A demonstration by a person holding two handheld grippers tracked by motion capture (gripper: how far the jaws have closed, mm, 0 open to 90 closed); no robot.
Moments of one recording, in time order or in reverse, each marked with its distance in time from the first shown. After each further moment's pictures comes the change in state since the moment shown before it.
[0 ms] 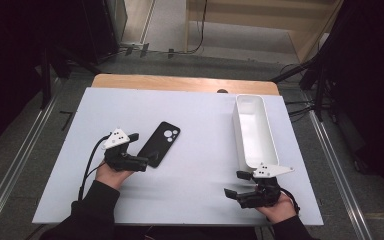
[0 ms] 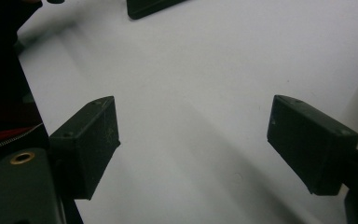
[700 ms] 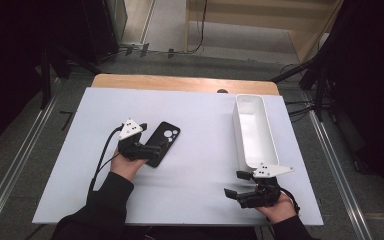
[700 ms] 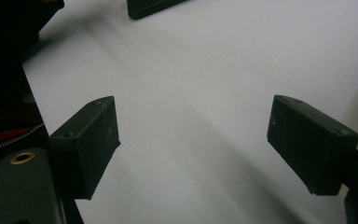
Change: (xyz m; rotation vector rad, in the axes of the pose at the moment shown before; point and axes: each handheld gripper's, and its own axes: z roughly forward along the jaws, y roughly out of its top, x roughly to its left) left arm -0.002 0.017 0.039 -0.043 0.099 -0.006; right arm 0.000 0.000 0.000 0.001 0.005 0.005
